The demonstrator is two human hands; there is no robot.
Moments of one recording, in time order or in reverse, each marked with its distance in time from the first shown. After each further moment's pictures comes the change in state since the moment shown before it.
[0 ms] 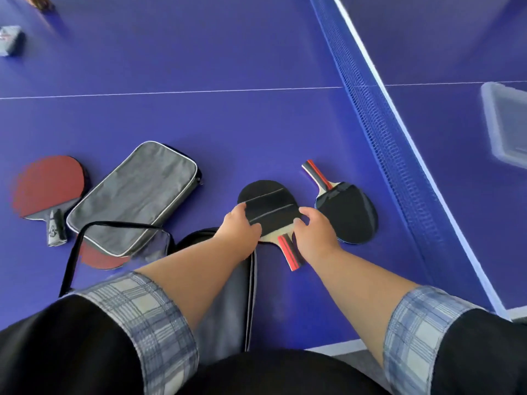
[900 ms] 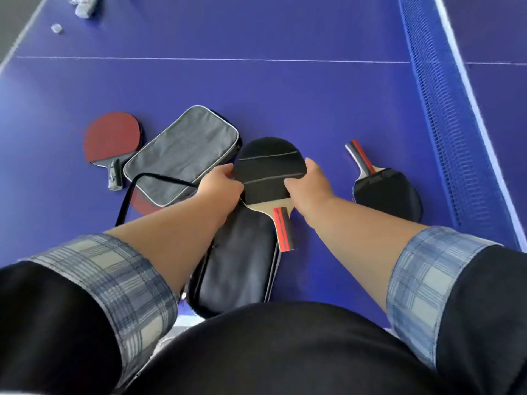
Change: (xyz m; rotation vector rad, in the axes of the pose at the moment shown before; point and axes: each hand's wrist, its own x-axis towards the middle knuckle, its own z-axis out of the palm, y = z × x) left_hand -0.014 -0.037 -0.059 -0.318 0.297 -0.097; right_hand -0.002 -0.080 0.026 0.122 -0.226 -0.032
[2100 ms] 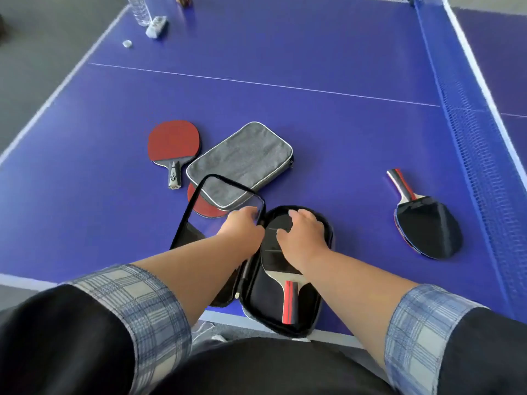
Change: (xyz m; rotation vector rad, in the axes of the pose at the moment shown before) left_hand -0.050 -0.073 -0.081 0.328 -0.062 0.080; right_hand -0.089 -0.001 0.121 -0.580 -0.080 -0.199
